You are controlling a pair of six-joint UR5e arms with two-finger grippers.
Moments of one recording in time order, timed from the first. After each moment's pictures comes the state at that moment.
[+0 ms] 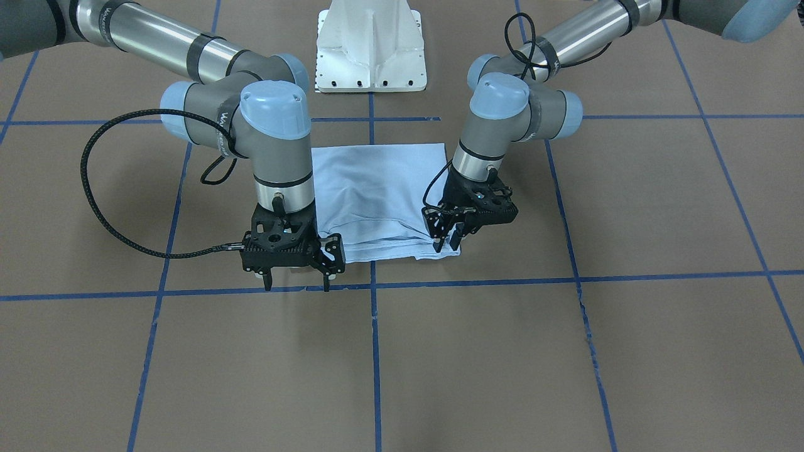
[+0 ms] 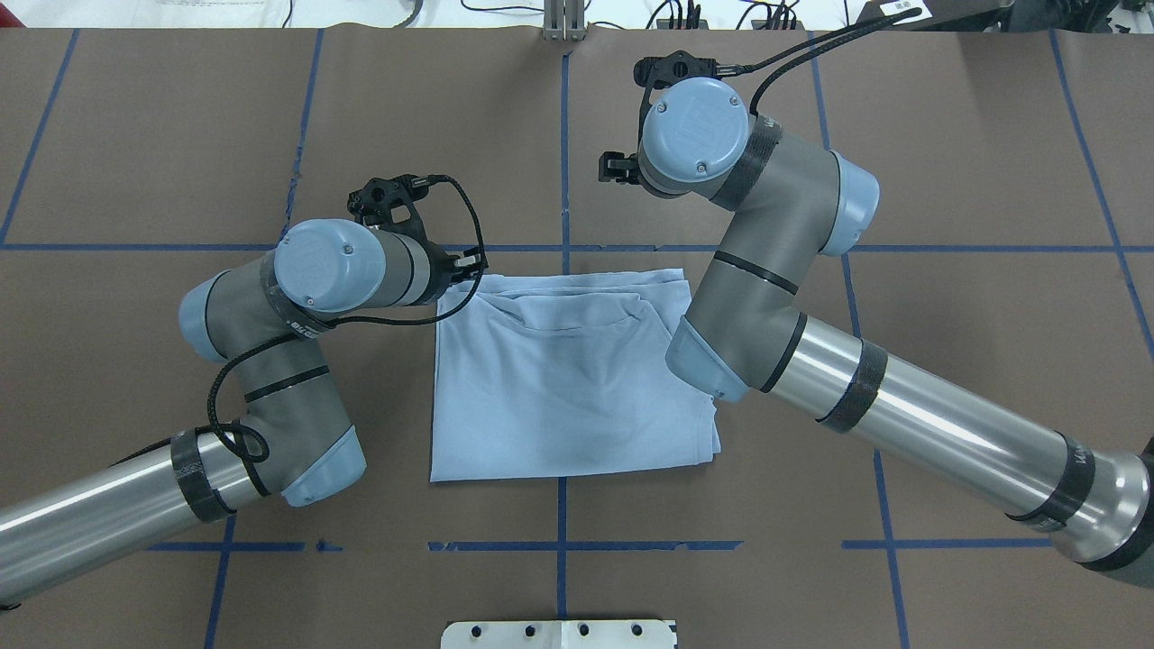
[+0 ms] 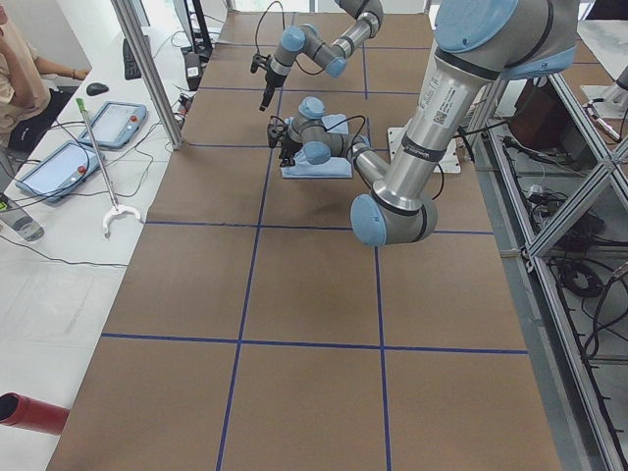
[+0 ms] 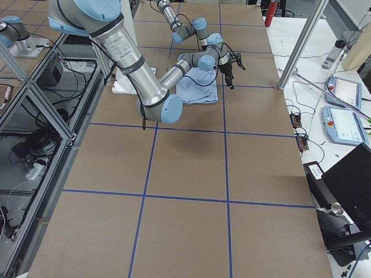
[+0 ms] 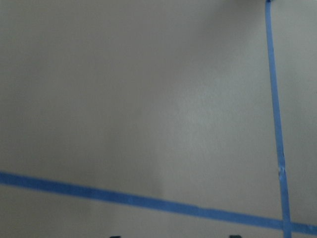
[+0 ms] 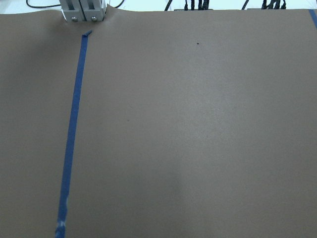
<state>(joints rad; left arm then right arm) -0.56 -2.14 -1.51 -2.11 -1.63 -1.48 0.67 -0.80 1.46 -1.39 1.57 1.15</state>
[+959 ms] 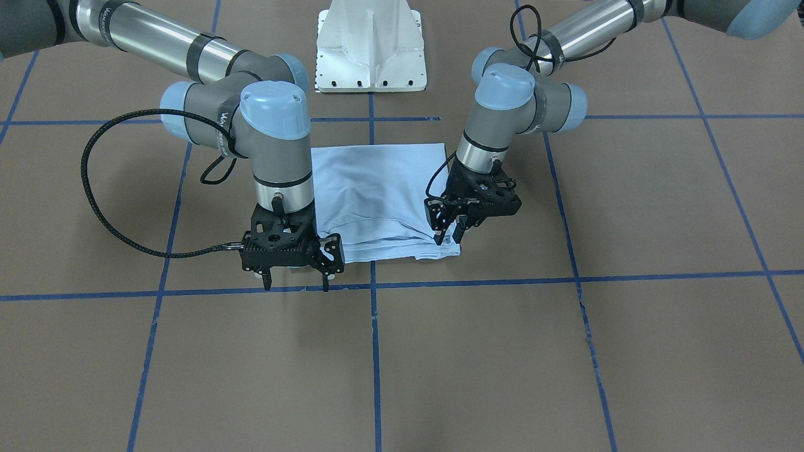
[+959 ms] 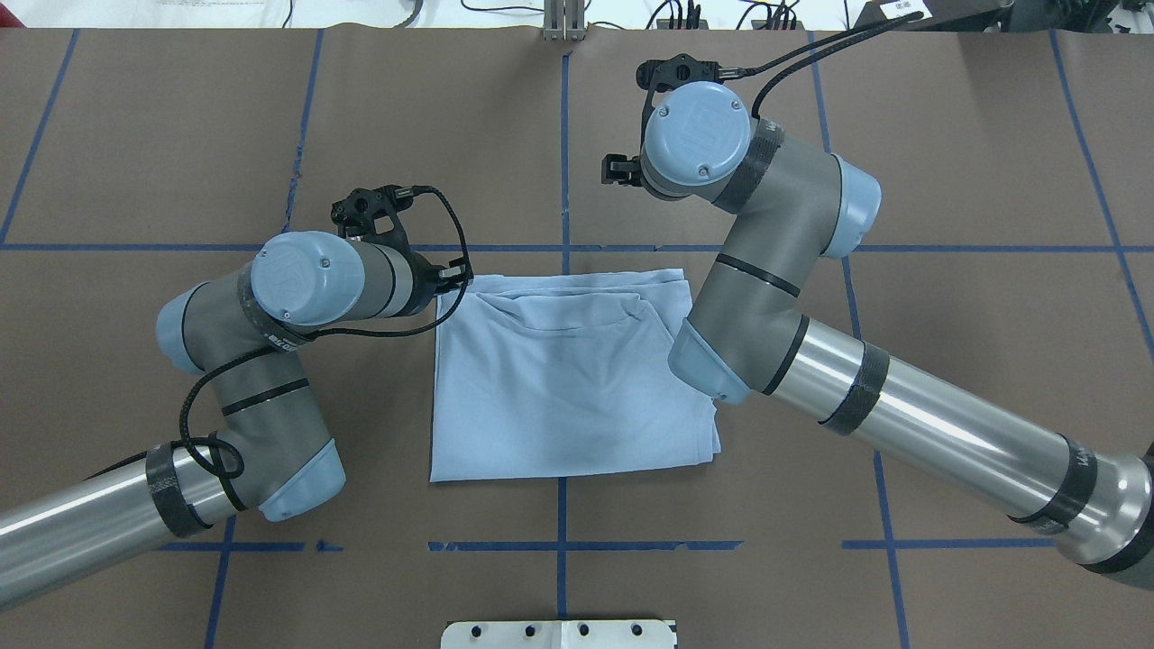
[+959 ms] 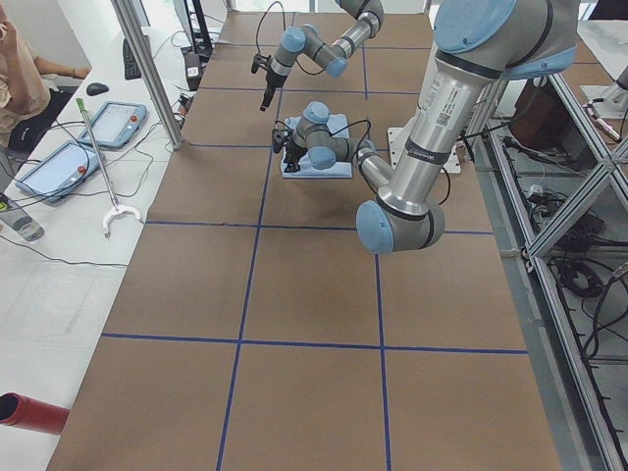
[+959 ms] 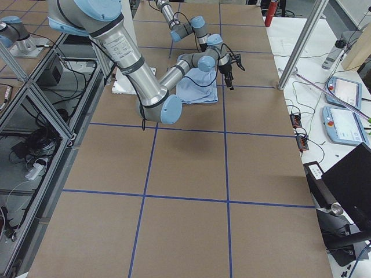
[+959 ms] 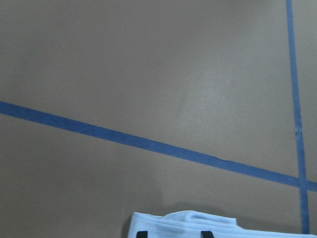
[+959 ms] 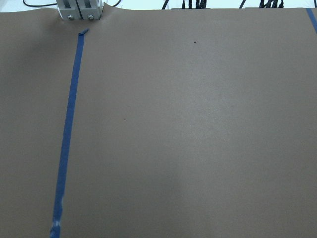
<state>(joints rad) -0.55 -2.09 -1.56 -2.11 -1.63 -1.47 0.66 -0.81 1.46 -1.39 1.56 1.16</state>
